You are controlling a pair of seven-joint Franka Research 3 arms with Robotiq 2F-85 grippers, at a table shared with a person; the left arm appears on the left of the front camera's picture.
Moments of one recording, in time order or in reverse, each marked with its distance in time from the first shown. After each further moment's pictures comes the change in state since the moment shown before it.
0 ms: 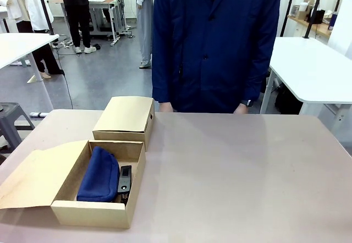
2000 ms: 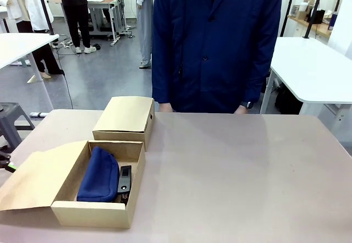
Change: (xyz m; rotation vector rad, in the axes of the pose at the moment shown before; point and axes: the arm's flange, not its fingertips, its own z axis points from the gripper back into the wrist) left arm 0.015 0.010 -0.055 -0.214 -0.075 -0.042; right arm 0.000 0.000 0.000 0.000 0.001 -0.001
